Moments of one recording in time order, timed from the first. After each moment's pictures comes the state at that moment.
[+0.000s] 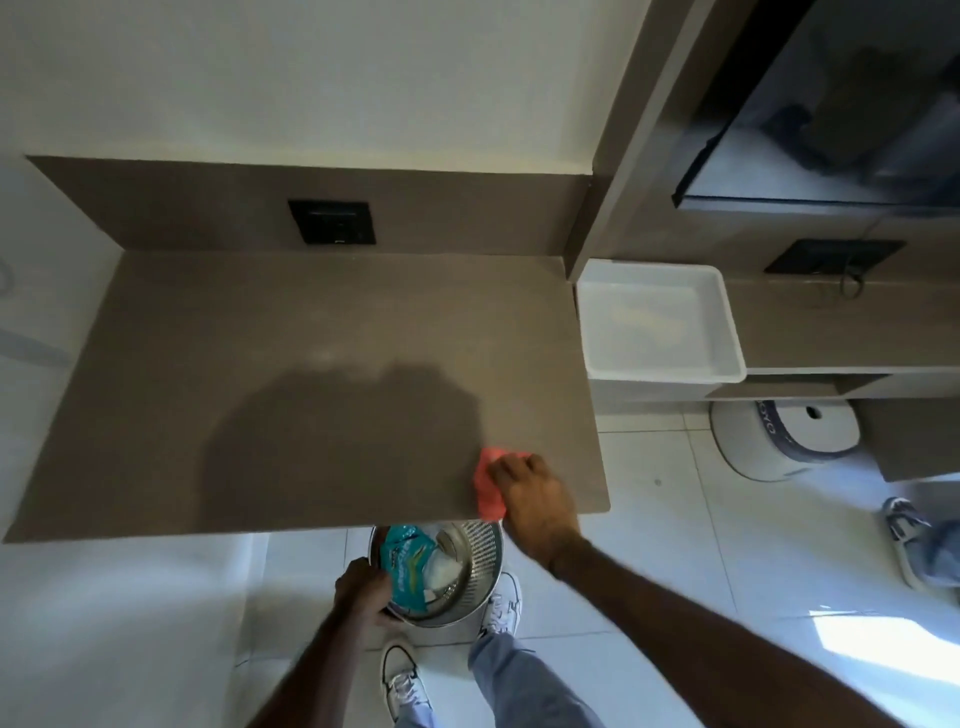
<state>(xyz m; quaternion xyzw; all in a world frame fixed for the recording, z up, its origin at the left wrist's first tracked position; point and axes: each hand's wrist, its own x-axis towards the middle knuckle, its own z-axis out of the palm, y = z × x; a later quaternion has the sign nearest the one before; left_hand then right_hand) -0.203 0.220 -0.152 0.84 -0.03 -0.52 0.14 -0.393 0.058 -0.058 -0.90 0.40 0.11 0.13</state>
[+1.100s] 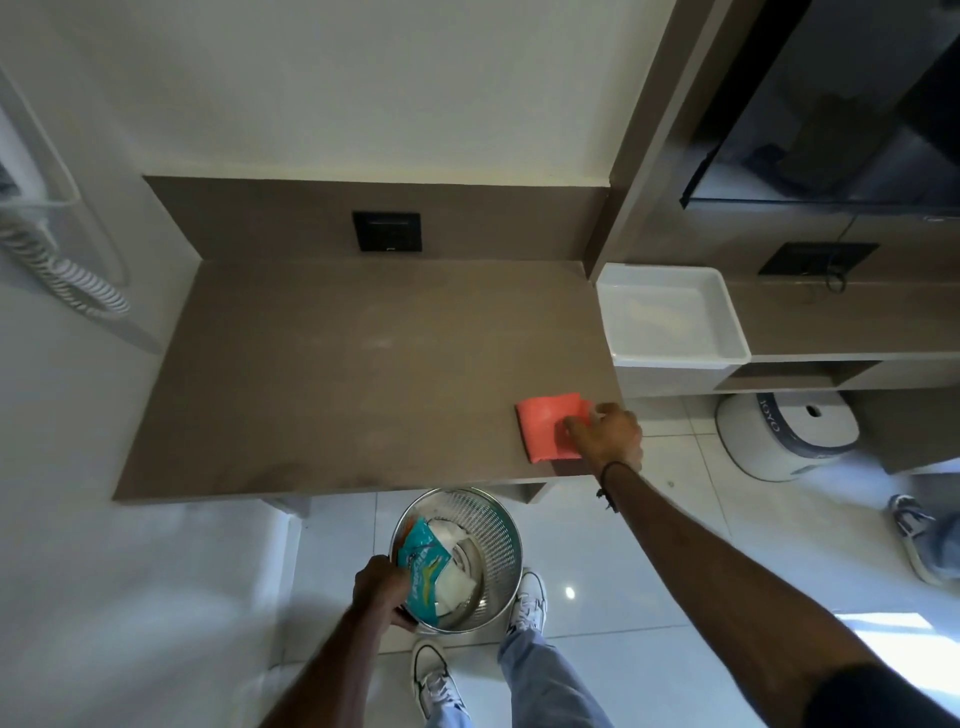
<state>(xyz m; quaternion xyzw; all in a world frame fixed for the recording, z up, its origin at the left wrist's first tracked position) -0.175 0.299 -0.118 0.83 -0.09 -0.53 0.15 -0.386 0.060 -0.018 -0.55 0.77 -0.11 0.30</state>
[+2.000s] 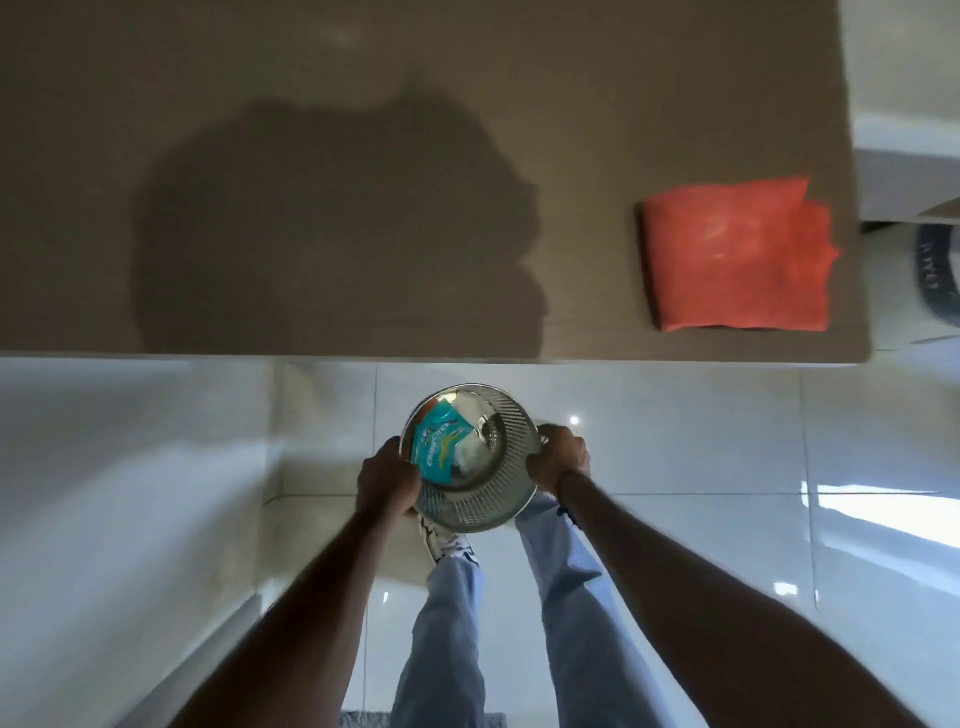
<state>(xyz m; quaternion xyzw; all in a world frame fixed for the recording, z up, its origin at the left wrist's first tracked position) -0.163 0.297 -0.352 0.86 -0.16 -0.48 0.06 -0.348 0.181 -0.331 -0.55 0.70 0.17 0.43</state>
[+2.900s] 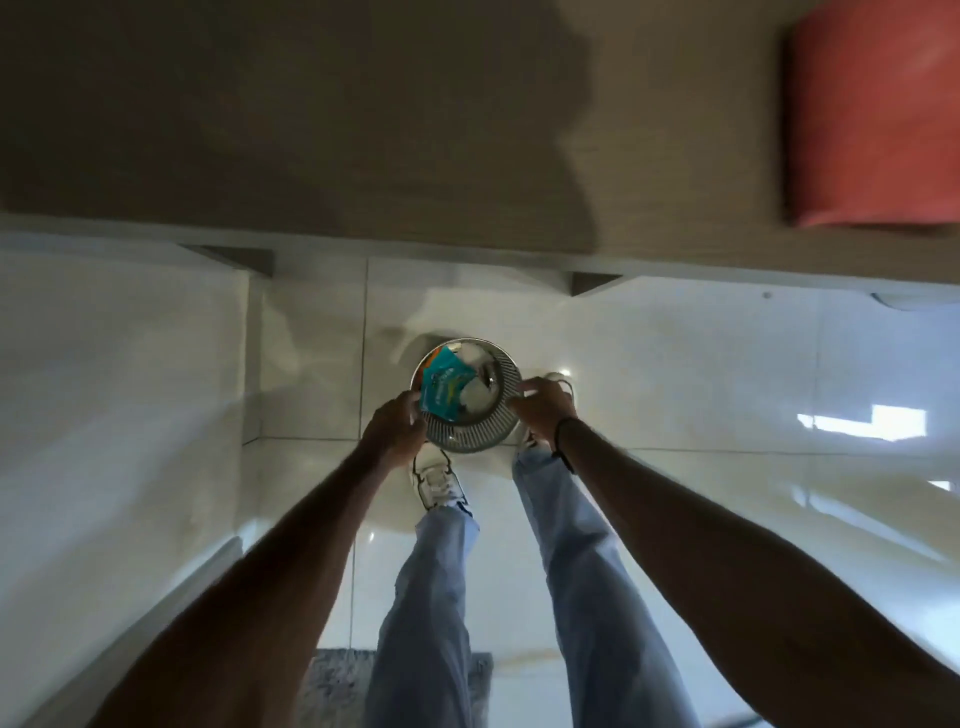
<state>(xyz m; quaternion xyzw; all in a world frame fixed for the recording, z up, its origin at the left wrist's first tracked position) -0.163 0.321 -0.426 0.78 -0.28 -0.56 0.03 -0.344 0.198 -0.417 -0.52 0.68 0.19 0.49</state>
